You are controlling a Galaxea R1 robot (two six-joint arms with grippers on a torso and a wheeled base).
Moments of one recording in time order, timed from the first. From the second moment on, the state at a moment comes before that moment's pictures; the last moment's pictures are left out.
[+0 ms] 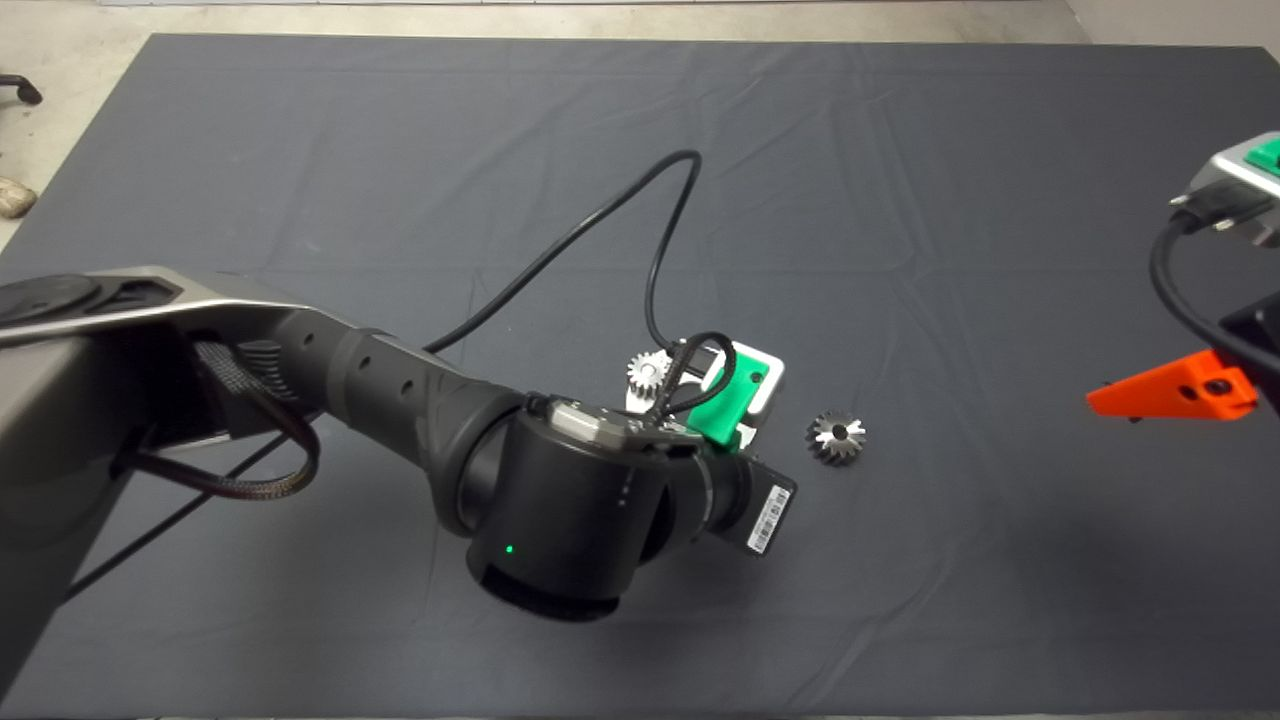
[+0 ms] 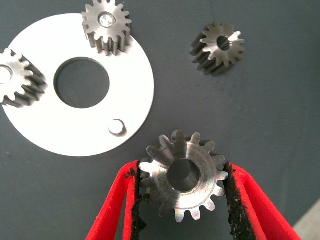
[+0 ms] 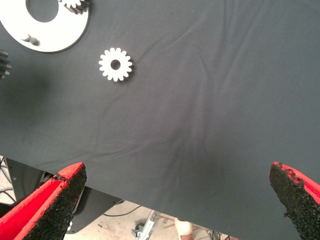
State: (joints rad) left arm -0.23 2.83 -0.65 0.97 1.53 -1.51; right arm 0.97 2.09 -0.43 0.04 -1.53 1.32
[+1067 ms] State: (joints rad) left arm -0.23 2.89 -0.77 1.03 1.45 -1.21; right arm 0.97 2.08 -0.43 0.05 -1.53 1.32
